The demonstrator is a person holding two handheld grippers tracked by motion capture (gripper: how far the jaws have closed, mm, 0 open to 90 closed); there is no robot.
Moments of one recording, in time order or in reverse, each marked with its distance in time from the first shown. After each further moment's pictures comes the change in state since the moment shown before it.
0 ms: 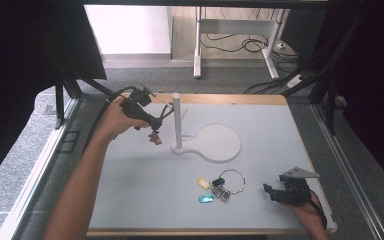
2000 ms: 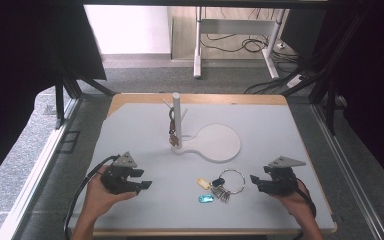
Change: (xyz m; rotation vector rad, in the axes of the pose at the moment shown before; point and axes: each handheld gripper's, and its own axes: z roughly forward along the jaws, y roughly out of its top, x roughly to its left) left arm -0.090 -0.167 0.035 -0.181 0.057 0.036; right arm 0.033 0.049 0.004 -0.002 0.079 -0.079
